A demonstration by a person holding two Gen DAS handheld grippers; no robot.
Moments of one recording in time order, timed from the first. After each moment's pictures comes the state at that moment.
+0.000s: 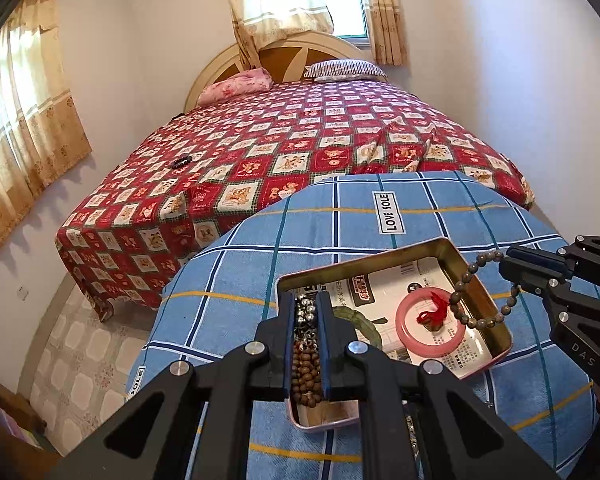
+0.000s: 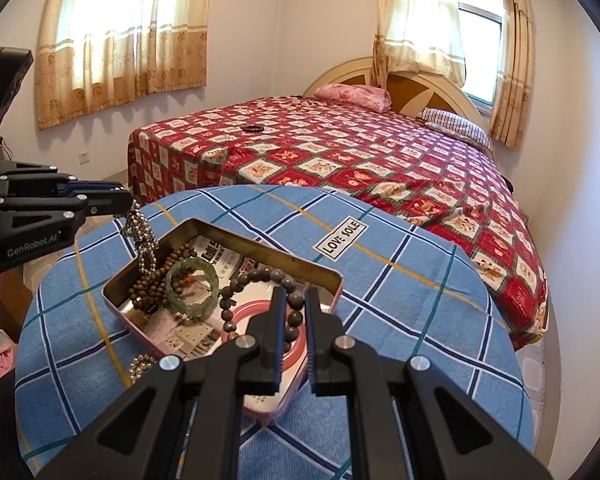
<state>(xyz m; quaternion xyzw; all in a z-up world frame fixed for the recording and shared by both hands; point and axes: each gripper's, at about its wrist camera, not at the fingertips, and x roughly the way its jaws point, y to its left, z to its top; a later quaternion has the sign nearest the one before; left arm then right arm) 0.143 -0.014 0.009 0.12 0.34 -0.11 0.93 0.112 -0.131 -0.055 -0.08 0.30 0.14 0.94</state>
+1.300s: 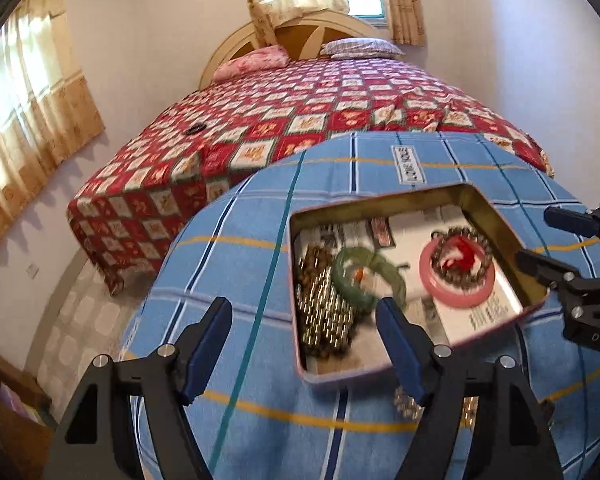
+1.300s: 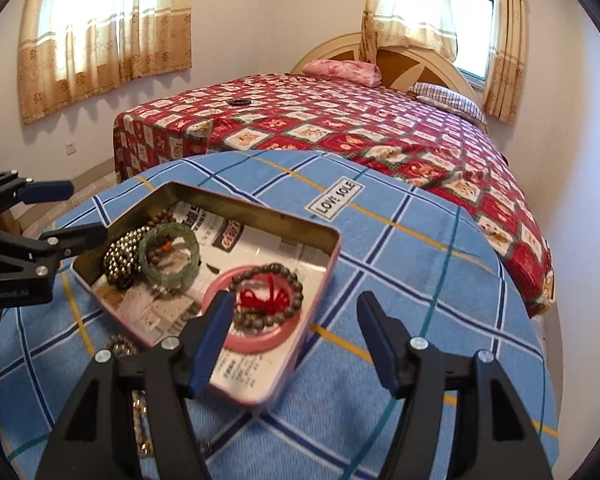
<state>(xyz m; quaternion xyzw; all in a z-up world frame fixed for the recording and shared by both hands) 0.123 -0.001 -0.039 0.12 0.37 -0.07 0.92 0.112 -0.135 -0.088 -0.07 0.34 0.11 0.93</state>
